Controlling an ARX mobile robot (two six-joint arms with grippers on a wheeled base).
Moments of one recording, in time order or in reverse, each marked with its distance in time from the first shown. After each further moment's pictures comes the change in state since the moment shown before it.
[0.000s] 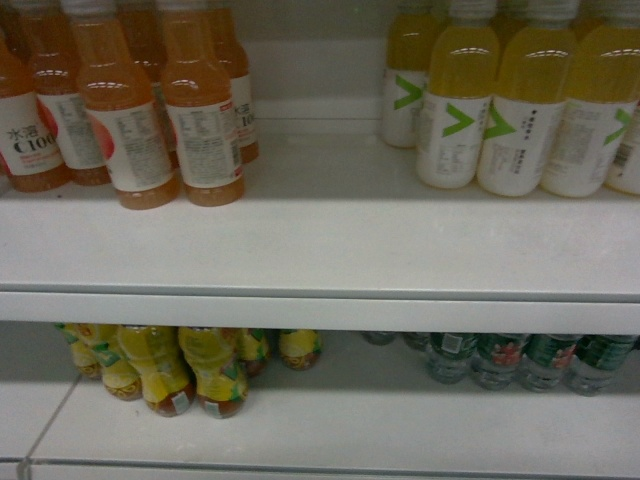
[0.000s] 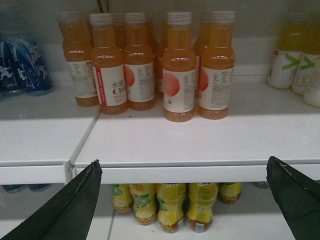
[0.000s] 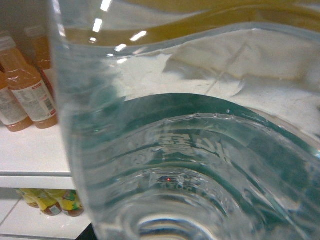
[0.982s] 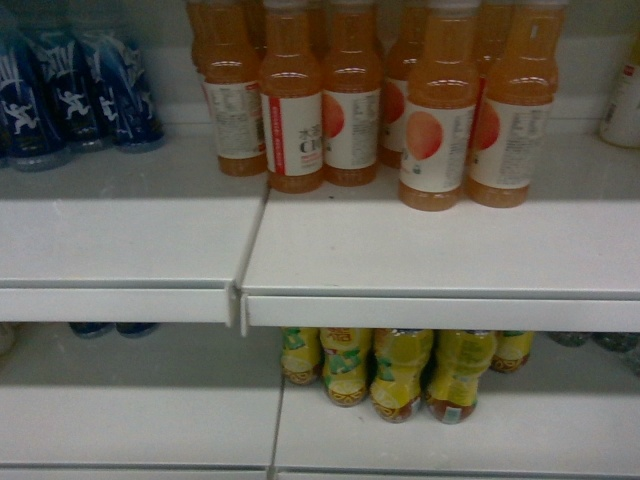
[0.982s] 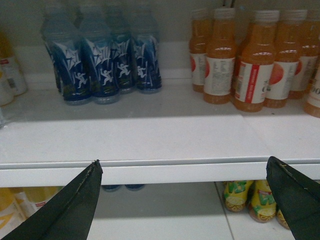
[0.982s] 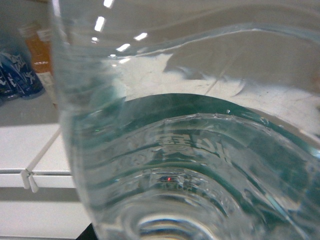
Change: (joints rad) left arm 0.000 0.000 0.000 0.001 -0.001 0.000; right arm 0.000 0.000 0.000 -0.003 0.000 0.000
